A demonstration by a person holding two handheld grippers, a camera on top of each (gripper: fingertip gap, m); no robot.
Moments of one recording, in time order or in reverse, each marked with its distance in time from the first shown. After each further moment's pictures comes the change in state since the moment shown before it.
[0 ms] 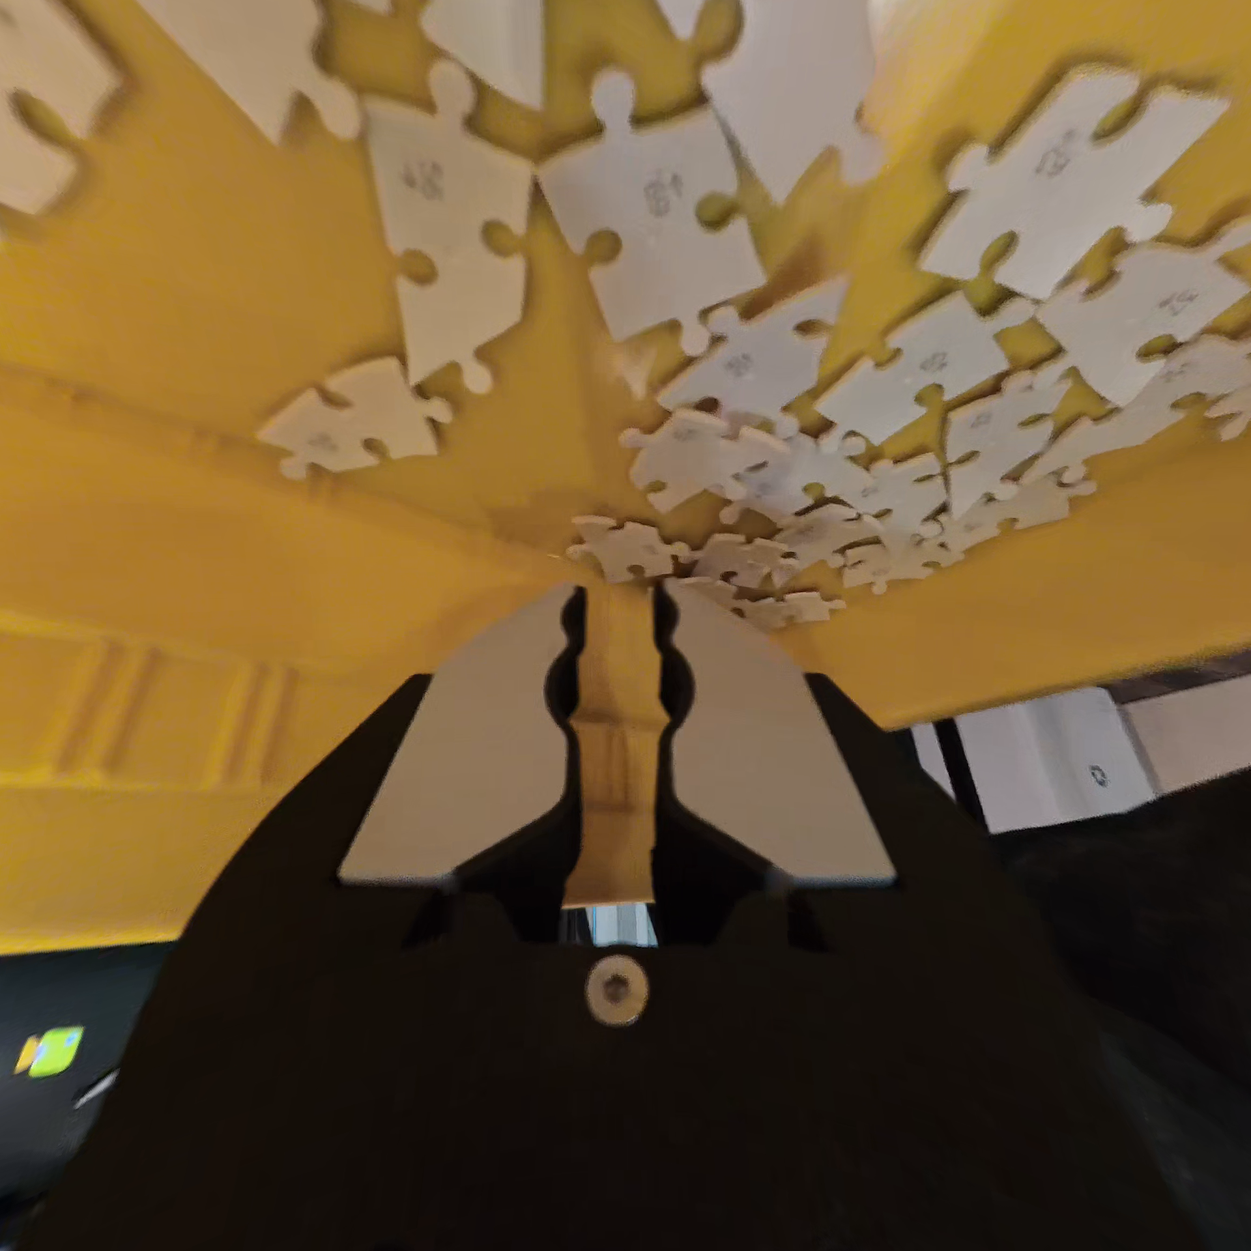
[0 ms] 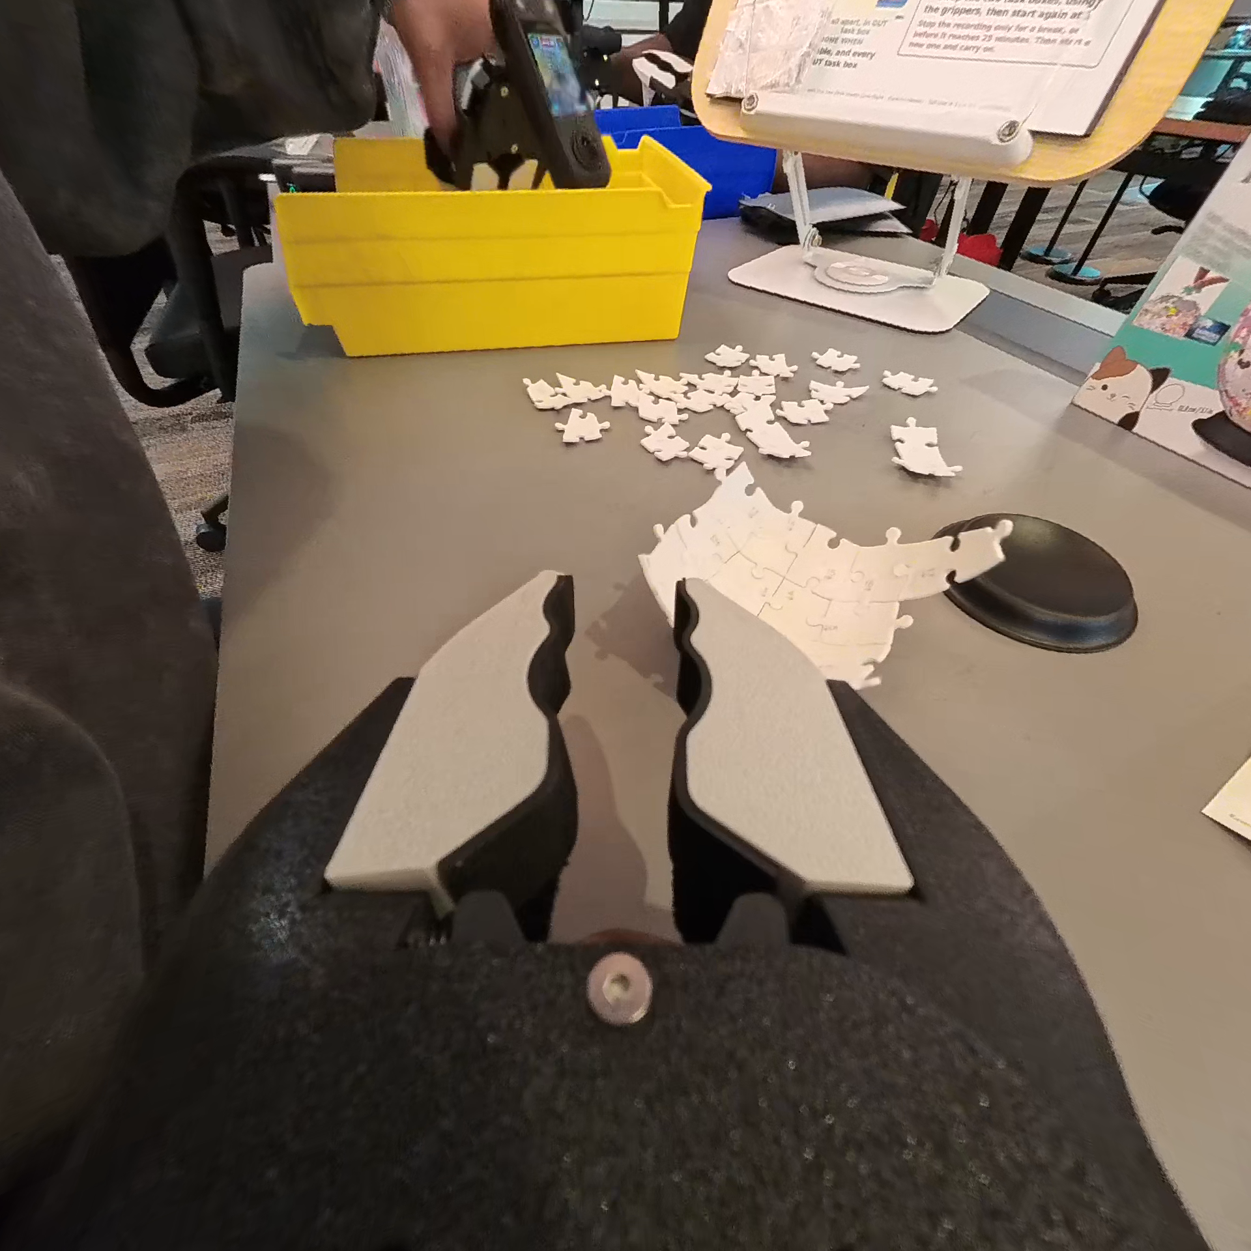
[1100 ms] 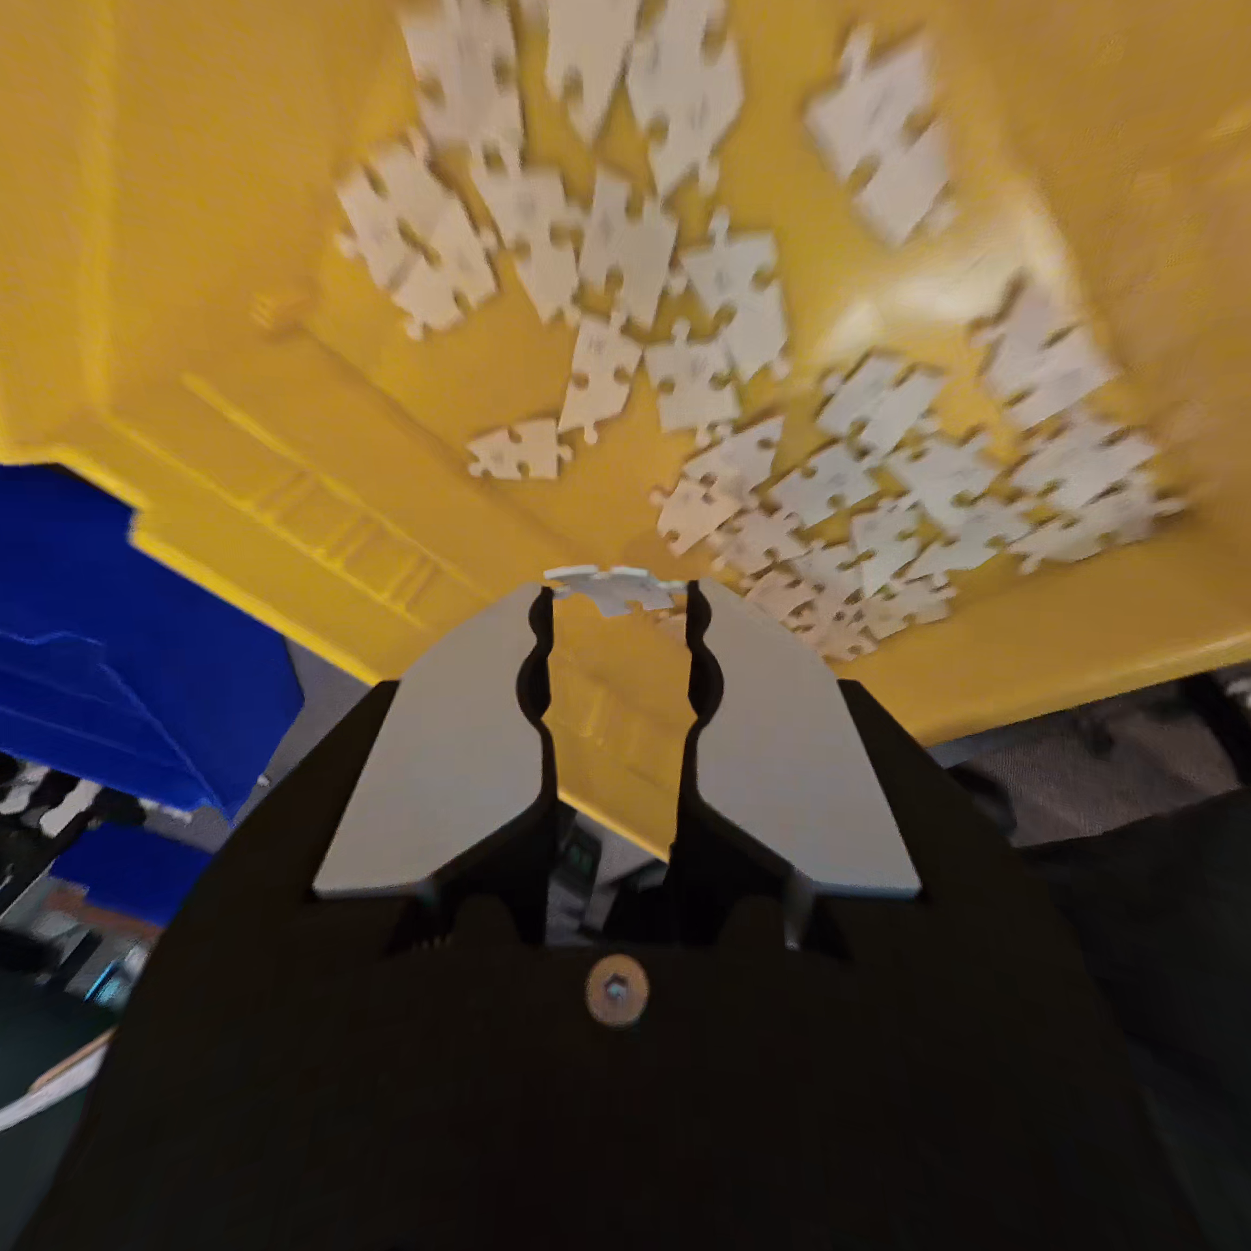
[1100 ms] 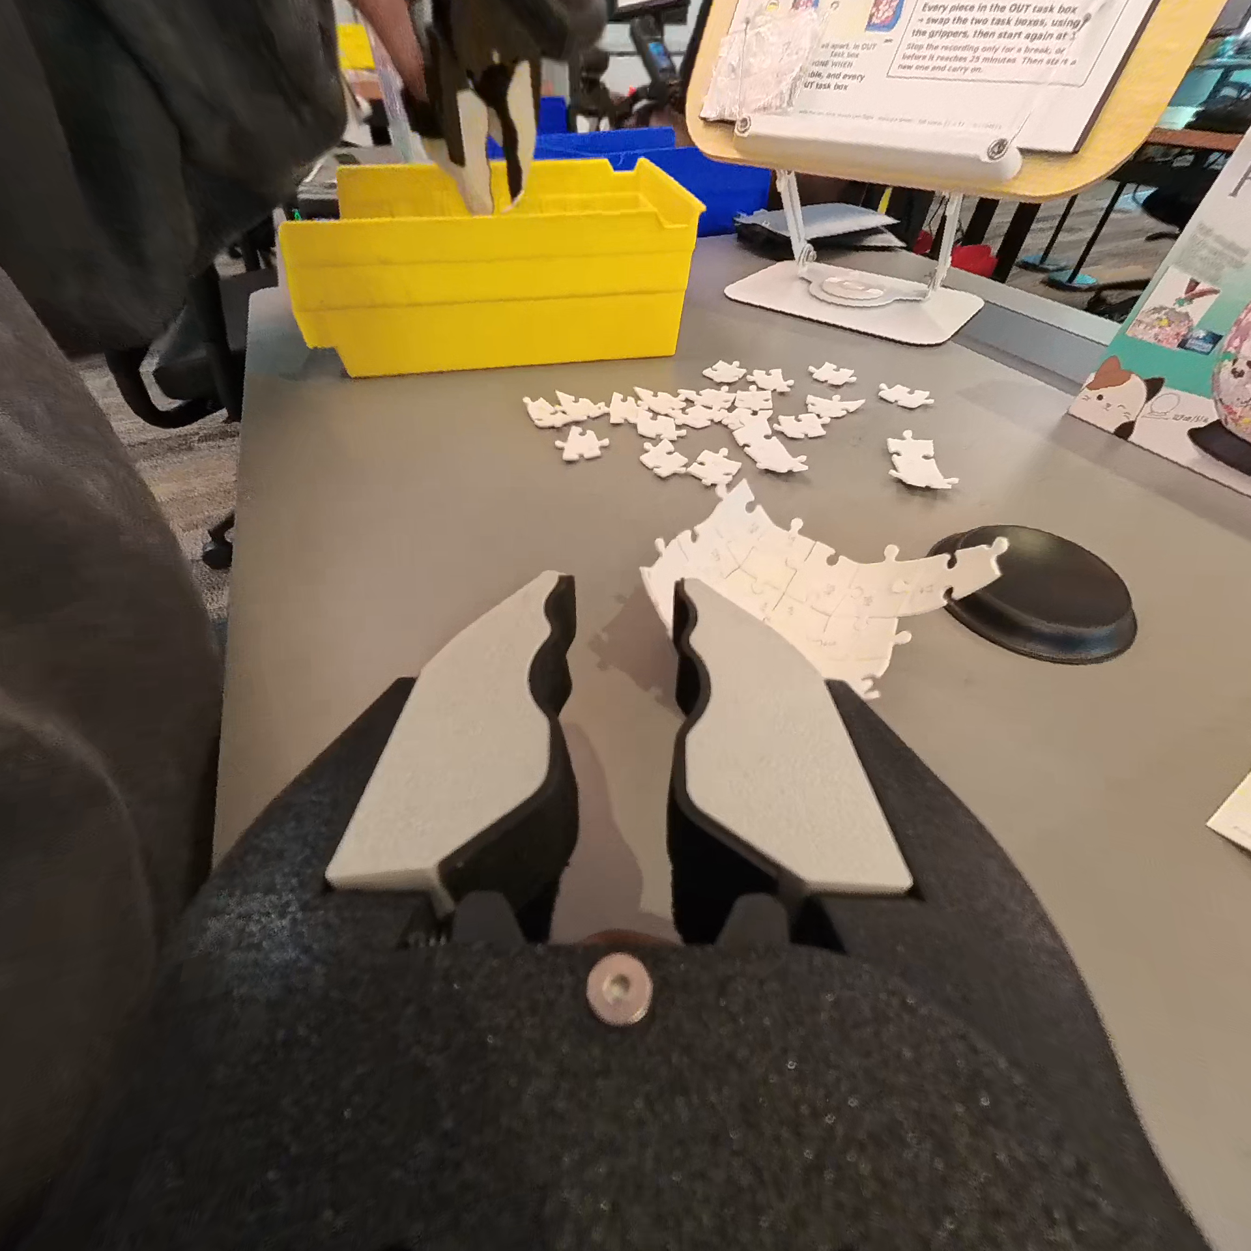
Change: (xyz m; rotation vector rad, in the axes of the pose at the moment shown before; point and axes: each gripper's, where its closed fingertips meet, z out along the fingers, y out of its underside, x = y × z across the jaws) left arm 0.002 -0.013 -0.072 0.303 -0.198 -0.165; right arm 0.001 -0.006 0.001 0.019 0.001 0.016
